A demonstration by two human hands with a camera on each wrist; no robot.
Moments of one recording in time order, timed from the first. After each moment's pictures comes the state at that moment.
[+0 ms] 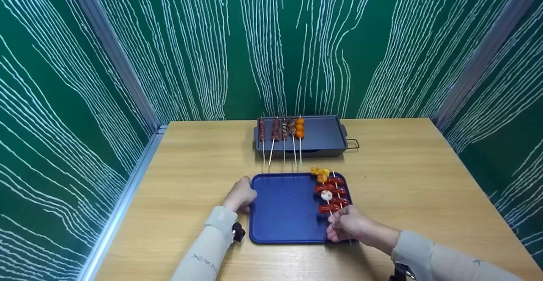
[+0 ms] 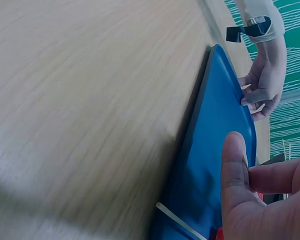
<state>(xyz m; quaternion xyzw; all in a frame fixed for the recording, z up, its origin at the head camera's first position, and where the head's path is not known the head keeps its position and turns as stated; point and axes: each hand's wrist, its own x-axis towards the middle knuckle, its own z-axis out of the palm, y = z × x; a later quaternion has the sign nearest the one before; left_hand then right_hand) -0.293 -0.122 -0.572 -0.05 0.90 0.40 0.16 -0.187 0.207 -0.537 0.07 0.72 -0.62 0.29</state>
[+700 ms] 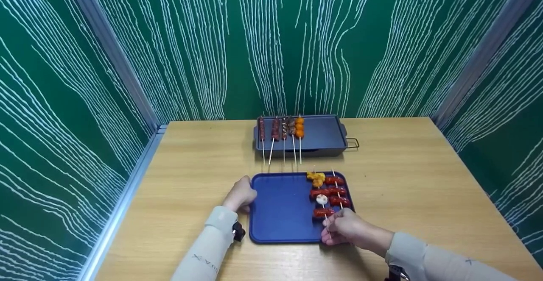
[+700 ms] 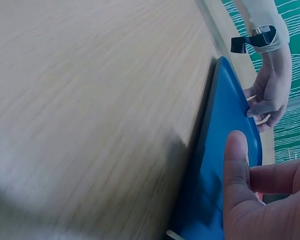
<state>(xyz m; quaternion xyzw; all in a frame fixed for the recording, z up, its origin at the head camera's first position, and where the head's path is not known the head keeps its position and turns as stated) -0.292 -0.122 -0.573 -0.04 0.90 0.40 0.15 -0.183 0.196 -0.543 0.09 0.72 -0.62 0.30</state>
